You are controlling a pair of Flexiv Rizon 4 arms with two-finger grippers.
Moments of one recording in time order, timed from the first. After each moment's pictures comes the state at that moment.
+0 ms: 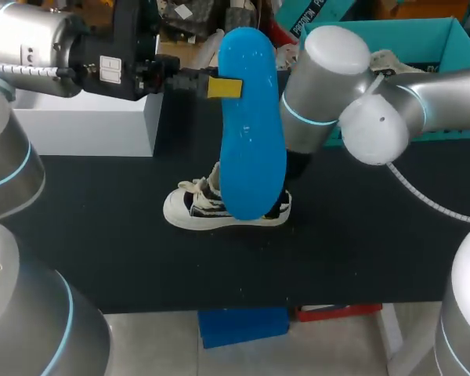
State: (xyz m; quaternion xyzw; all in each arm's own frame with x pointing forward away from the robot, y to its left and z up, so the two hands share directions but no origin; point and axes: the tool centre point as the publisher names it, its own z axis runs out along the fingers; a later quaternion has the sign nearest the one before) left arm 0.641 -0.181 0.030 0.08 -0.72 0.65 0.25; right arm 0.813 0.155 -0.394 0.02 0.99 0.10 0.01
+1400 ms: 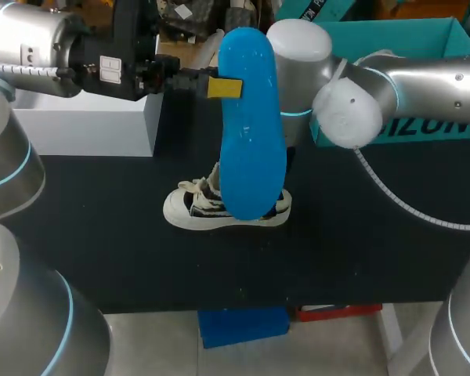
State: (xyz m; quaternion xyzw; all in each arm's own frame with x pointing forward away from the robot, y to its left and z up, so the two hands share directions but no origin) left arm 0.641 -0.181 0.030 0.08 -0.72 0.65 0.25; right arm 0.816 0.166 -0.401 -0.06 1.00 0.07 -0.02
